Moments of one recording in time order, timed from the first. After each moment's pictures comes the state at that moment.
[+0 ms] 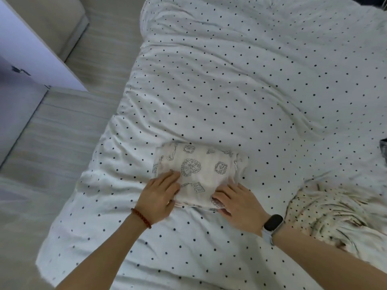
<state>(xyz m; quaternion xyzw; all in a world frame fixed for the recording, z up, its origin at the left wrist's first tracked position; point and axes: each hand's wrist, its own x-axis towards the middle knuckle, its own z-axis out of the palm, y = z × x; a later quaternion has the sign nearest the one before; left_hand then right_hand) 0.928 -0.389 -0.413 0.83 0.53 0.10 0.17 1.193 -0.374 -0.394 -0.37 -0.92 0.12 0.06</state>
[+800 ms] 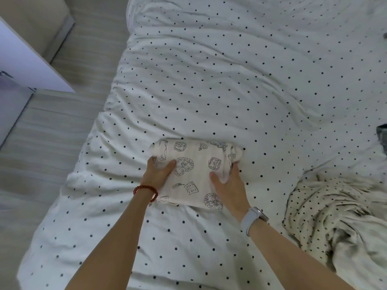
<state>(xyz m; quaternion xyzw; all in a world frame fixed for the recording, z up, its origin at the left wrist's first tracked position) 0.954 -0.338 -0.433 0.29 0.75 0.22 0.55 1.151 -0.365 -0.405 -0.72 -0.45 0.46 0.24</state>
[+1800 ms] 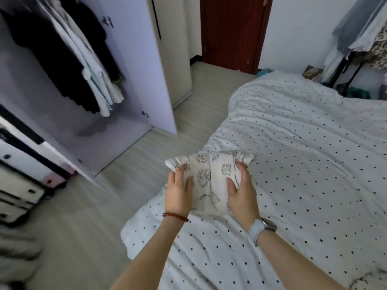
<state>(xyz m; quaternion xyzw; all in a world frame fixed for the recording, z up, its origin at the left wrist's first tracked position) 0.879 -0.468 -0.249 0.40 0.80 0.42 0.13 1.019 -0.402 -0.251 -0.49 -0.72 0.36 0.33</state>
